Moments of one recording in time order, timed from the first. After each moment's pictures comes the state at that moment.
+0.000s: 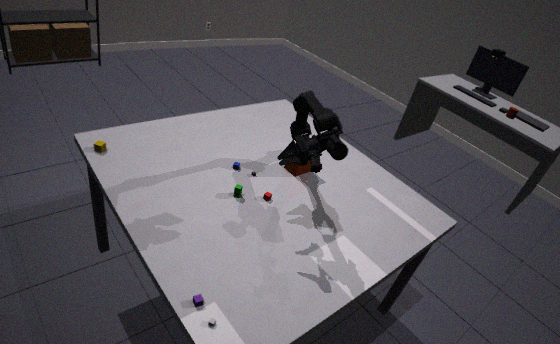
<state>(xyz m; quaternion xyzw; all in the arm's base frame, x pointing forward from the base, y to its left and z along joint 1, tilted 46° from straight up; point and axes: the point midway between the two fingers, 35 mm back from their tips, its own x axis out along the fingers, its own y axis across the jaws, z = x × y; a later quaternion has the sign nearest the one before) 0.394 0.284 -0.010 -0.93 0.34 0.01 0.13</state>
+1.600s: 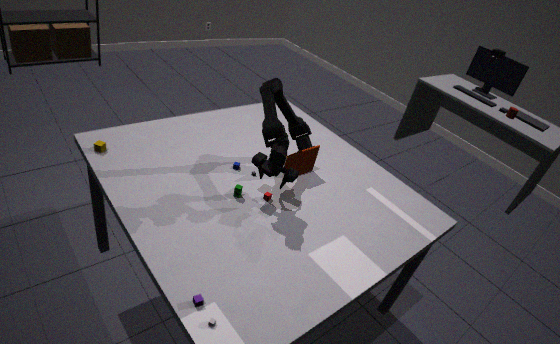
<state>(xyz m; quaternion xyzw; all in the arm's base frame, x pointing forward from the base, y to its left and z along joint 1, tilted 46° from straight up) 0.300 0.060 -0.066 -0.37 0.69 -0.17 0.59</state>
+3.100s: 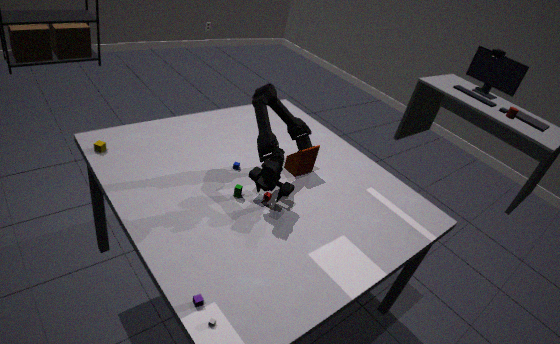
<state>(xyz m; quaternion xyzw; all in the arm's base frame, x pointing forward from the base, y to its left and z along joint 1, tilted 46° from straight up) 0.297 0.007 -0.116 -0.36 0.70 -0.17 0.60</state>
